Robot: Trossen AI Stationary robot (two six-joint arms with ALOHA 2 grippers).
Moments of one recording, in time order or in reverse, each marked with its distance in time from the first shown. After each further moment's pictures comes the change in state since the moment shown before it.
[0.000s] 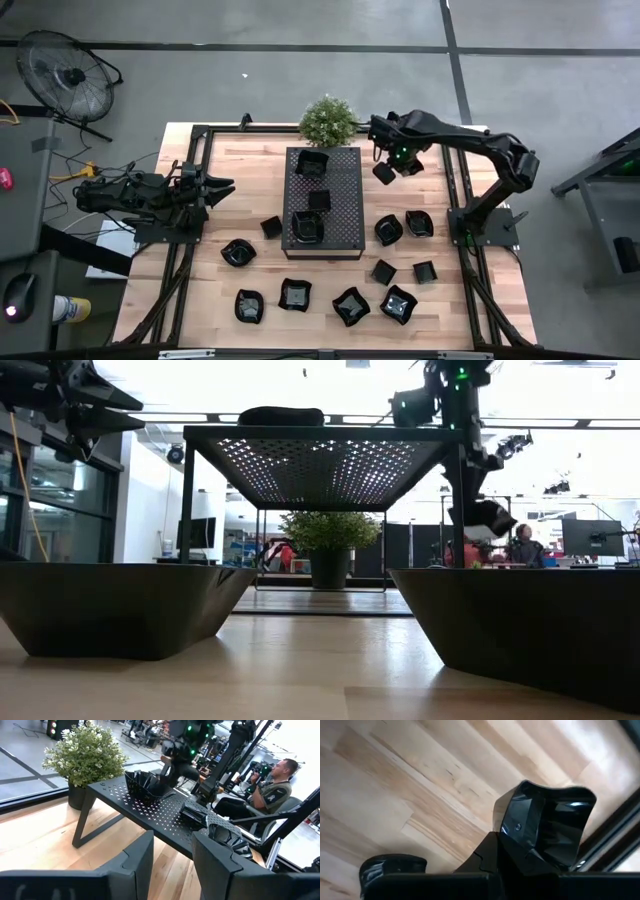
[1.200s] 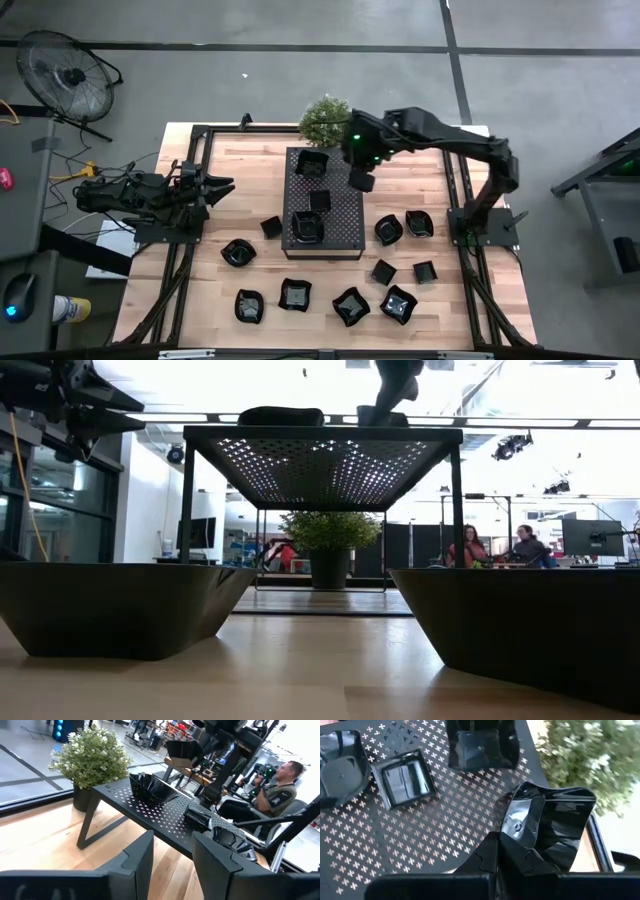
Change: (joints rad) left arm 0.000 0.000 0.000 0.000 -0.023 0.000; right arm 0.292 0.134 0.589 0.001 -0.027 -0.326
